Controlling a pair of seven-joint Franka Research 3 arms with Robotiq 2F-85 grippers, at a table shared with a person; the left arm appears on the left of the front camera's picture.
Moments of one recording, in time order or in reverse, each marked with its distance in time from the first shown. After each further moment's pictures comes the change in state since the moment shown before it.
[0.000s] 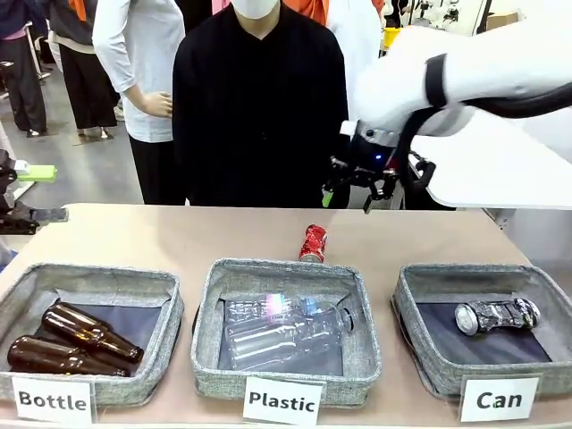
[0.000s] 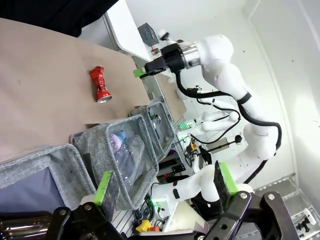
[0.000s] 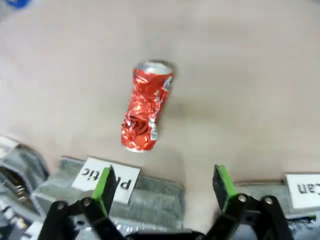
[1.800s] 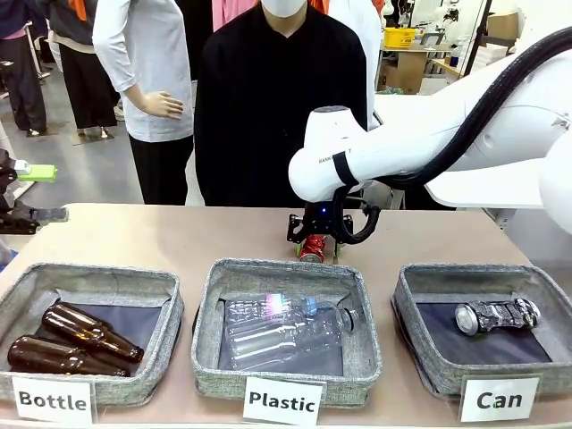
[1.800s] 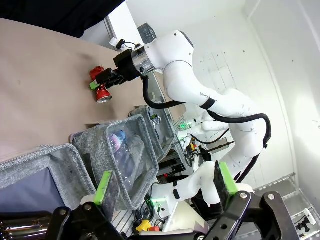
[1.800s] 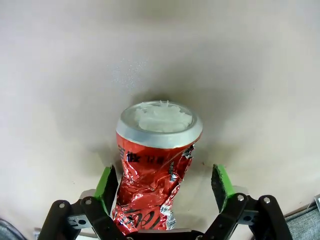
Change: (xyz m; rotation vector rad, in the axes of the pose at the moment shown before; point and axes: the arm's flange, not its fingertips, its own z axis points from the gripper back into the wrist) left arm 0.000 0.000 0.000 0.000 0.000 0.000; right arm 0.021 0.041 -0.137 -0.202 0.033 -0.094
